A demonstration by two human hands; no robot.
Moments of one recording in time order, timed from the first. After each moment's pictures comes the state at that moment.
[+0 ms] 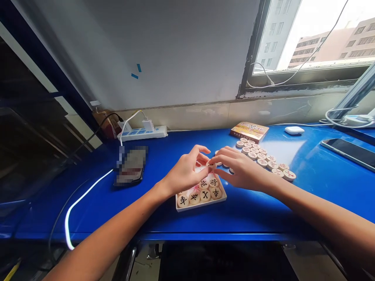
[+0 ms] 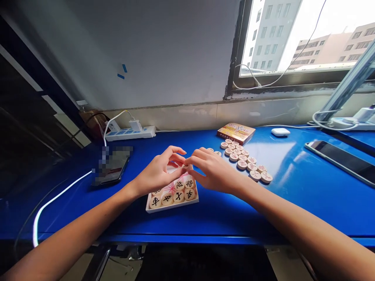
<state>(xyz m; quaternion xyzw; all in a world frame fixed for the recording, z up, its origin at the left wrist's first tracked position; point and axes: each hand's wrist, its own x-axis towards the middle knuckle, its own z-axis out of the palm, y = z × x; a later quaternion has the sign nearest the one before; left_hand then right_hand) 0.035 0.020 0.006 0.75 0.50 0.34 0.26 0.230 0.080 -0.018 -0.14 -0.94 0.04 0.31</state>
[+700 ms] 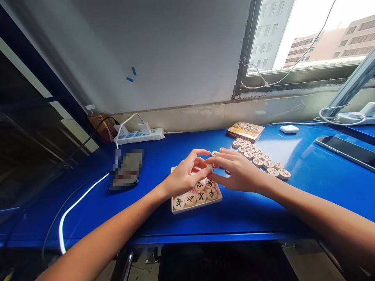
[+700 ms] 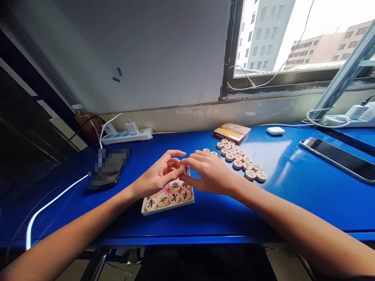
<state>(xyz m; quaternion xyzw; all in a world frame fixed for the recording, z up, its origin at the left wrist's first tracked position) 0.039 0.018 -0.001 0.70 0.44 0.35 0.43 0.230 0.077 -0.018 -0.16 -0.93 0.01 0.33</state>
